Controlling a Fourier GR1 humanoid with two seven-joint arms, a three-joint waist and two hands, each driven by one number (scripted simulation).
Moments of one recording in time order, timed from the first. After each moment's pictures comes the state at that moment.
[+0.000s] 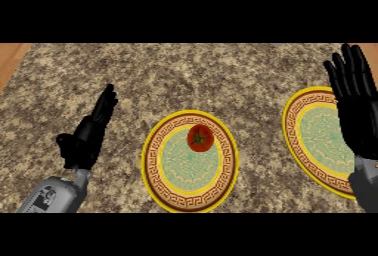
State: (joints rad) left arm -0.22 0.39 -0.36 -1.49 0.24 0.34 0.00; right arm -0.25 -0.47 0.11 -1.69 -0.37 -0.22 -0.10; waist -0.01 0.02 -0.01
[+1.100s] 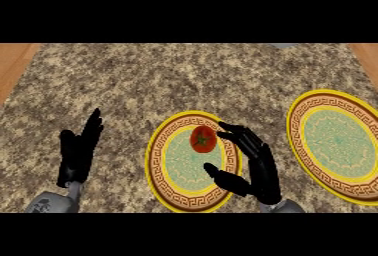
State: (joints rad) left arm -0.11 0.38 -0.30 -1.39 0.26 0.38 0.14; right arm -0.14 -0.20 0.57 -1.46 0.29 -0.69 -0.37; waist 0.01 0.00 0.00
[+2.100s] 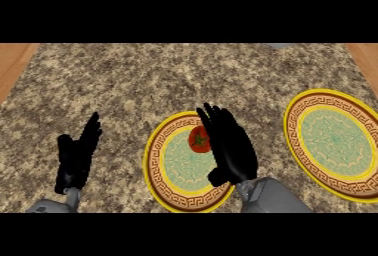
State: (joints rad) left arm -0.06 0.37 -0.29 -1.44 0.23 0.39 0.17; right arm -0.39 -0.18 0.69 -1.53 0.91 -0.05 0.60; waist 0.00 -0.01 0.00
